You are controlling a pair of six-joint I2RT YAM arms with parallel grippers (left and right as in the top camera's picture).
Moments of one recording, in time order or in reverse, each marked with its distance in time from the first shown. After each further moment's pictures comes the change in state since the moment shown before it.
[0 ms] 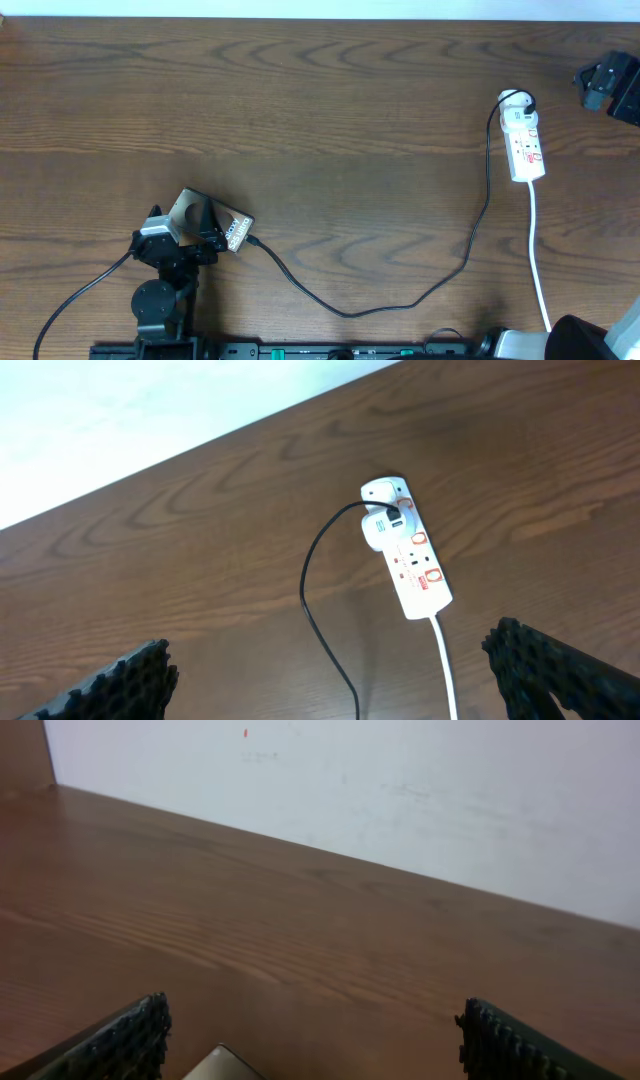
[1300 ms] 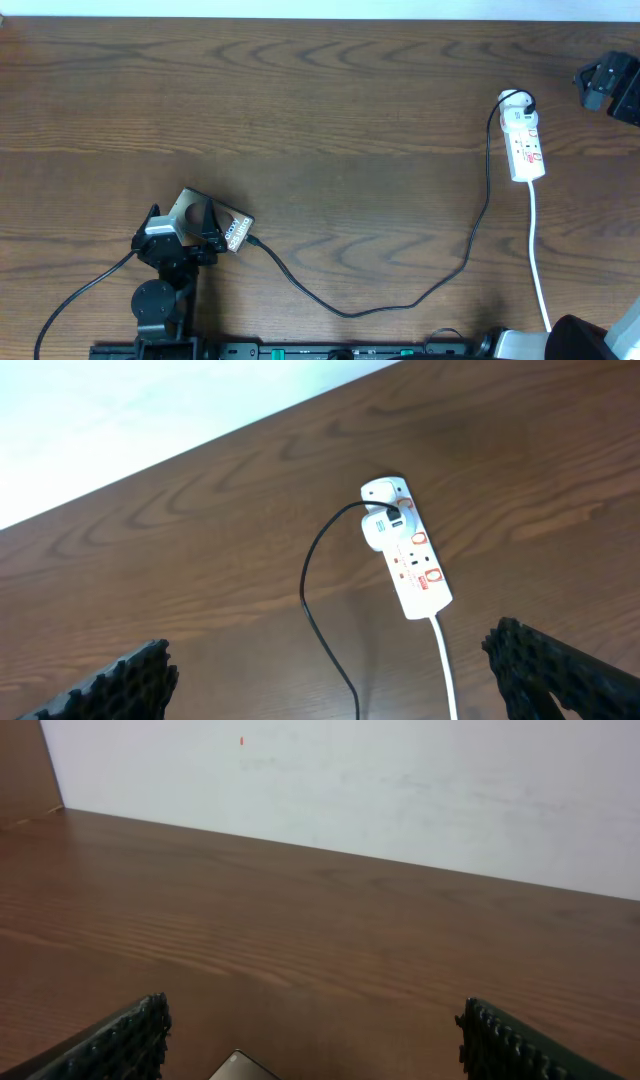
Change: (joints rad) left arm 0.000 0.000 0.000 0.000 0.000 0.080; right arm 0.000 0.000 0.000 0.000 0.000 0.000
